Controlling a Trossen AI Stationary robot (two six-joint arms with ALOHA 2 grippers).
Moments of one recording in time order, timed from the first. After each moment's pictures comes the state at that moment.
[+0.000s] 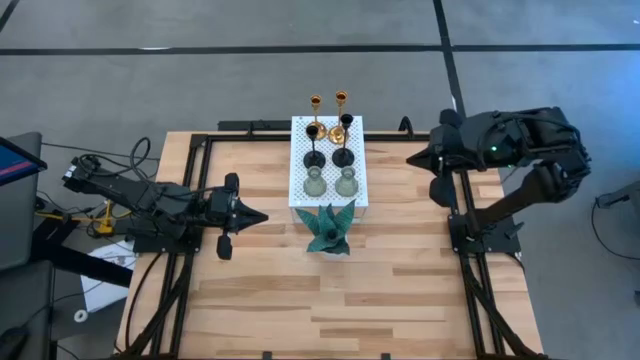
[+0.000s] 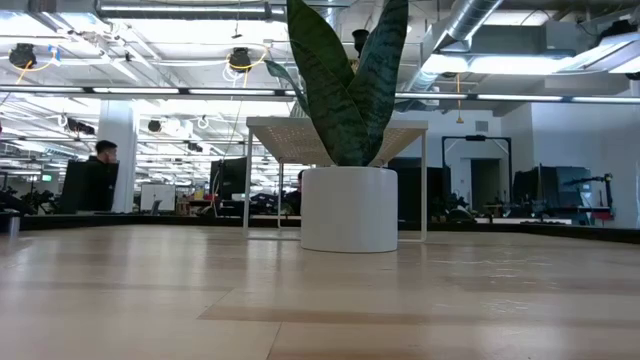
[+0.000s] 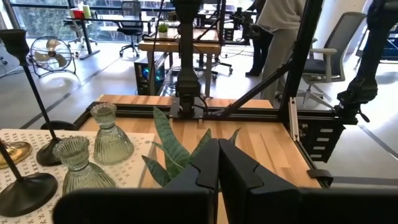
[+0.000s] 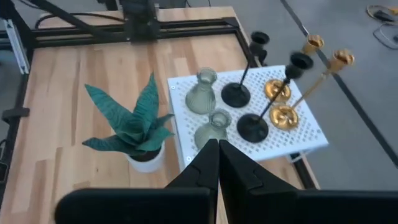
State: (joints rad) left arm -0.41 0.64 0.85 -0.09 -0.40 -0.04; right arm 0.14 1.37 2.14 -1.49 0.35 0.14
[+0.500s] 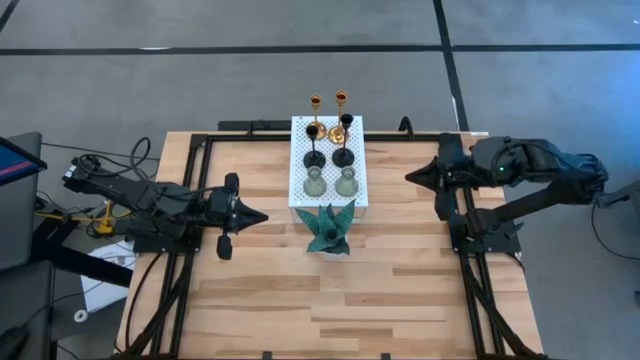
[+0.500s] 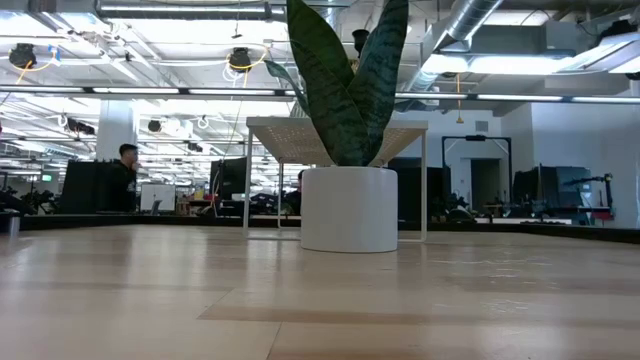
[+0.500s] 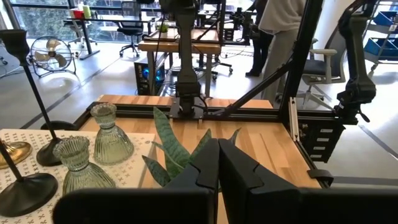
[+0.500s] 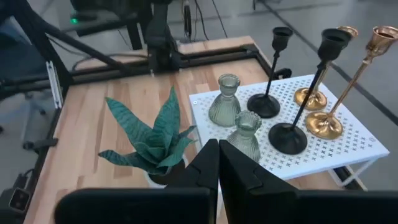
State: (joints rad) left arm -0.41 0.64 0.85 -0.09 -0.40 -0.04; right arm 0.14 0.94 1.39 -0.93 0.29 0.18
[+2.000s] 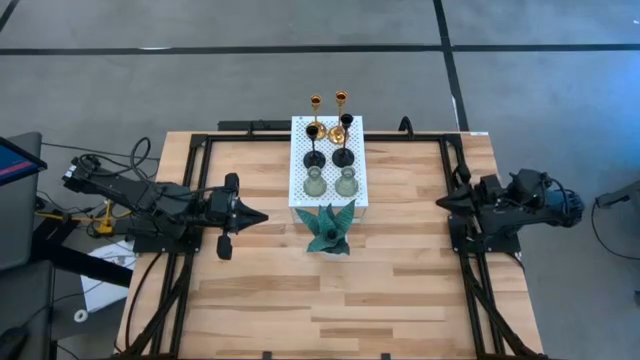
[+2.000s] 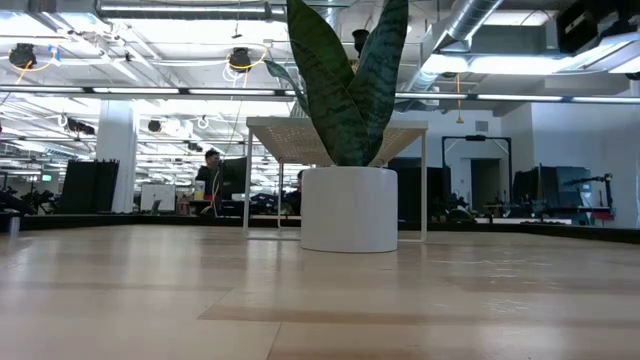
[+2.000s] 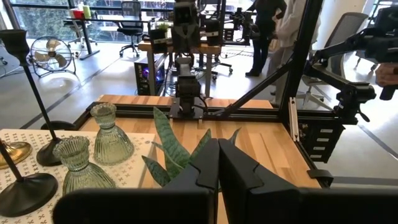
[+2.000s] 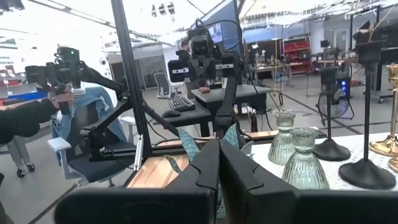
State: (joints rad) left arm -0.41 0.64 0.85 -0.09 -0.40 -0.04; right arm 0.14 0.00 0.46 -0.33 0.05 0.12
